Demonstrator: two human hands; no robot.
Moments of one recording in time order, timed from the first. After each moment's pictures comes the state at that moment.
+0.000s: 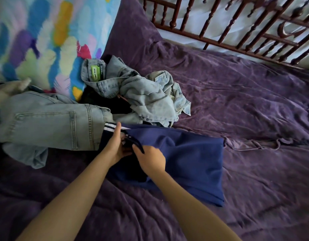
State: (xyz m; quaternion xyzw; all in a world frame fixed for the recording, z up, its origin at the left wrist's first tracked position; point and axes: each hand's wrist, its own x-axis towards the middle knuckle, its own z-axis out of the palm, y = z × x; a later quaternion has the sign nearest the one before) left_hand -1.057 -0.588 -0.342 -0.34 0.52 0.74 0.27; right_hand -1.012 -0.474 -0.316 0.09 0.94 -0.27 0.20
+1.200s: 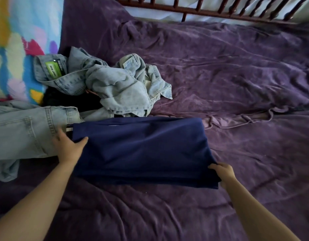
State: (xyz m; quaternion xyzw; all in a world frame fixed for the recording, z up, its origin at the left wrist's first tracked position) left_hand -1.058 -0.612 -0.396 -0.26 0.88 0.39 0.01; right_hand -0.928 -0.157 -0.417 0.53 0.70 -0.46 0.13
